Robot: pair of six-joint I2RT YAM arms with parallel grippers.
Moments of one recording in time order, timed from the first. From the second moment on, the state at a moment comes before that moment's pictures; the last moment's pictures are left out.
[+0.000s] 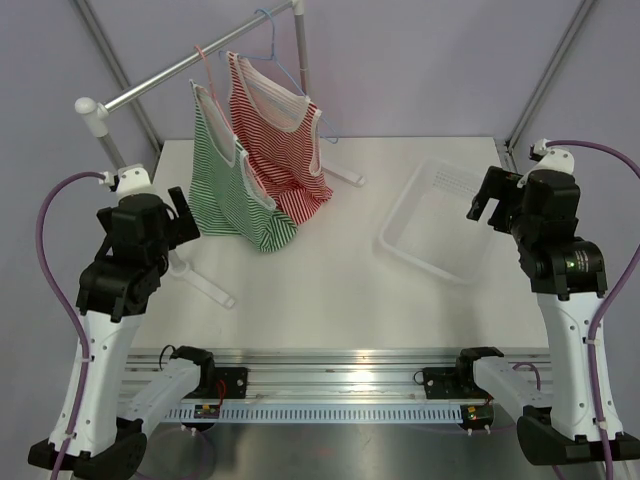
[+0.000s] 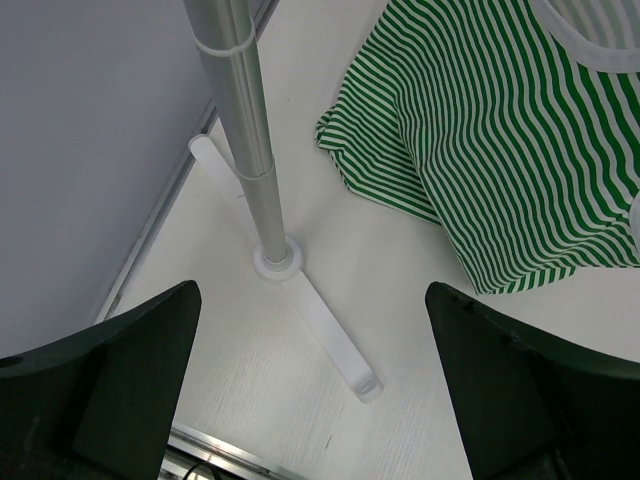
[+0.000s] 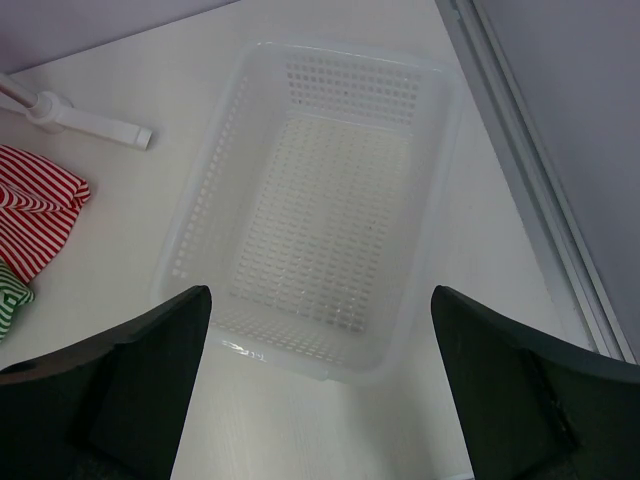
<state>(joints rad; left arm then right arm) -0.22 0.84 1.29 -0.97 -0.52 -0.29 0.08 0.95 1.40 -0.91 0.22 0.25</state>
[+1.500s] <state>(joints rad) -0.35 1.55 1.94 -0.78 -0.32 -0.38 0.08 1.00 1.43 -0.83 -0.18 0.35</state>
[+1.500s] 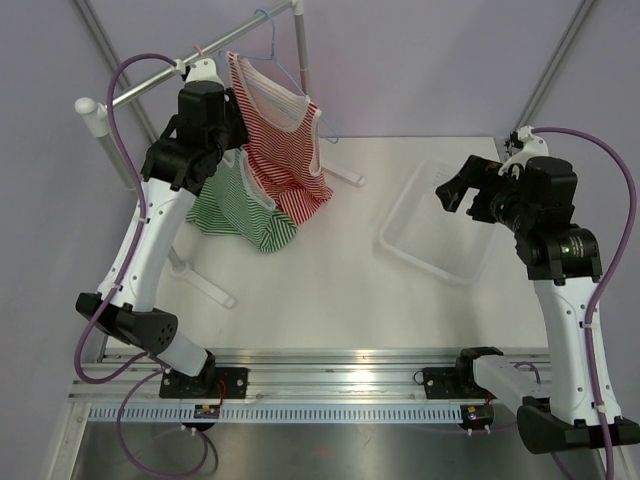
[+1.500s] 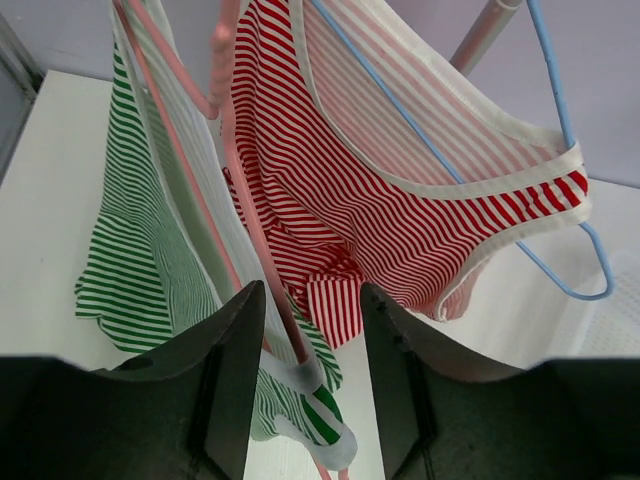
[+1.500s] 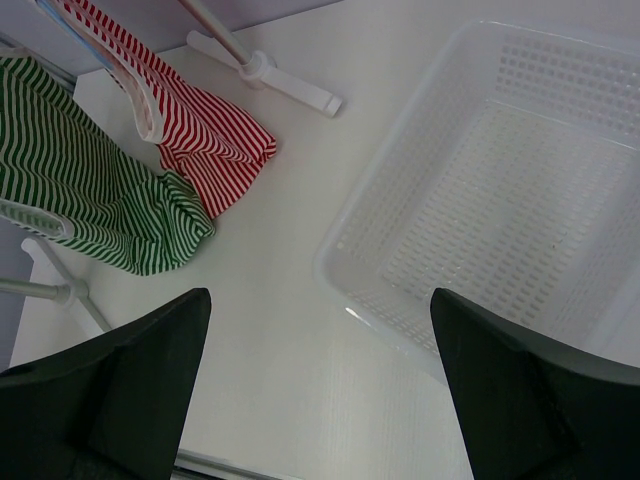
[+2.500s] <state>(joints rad) -0.41 1.57 2.04 -0.79 -0.61 -0.40 0.08 1.05 1.43 -0.80 -0.21 0.37</state>
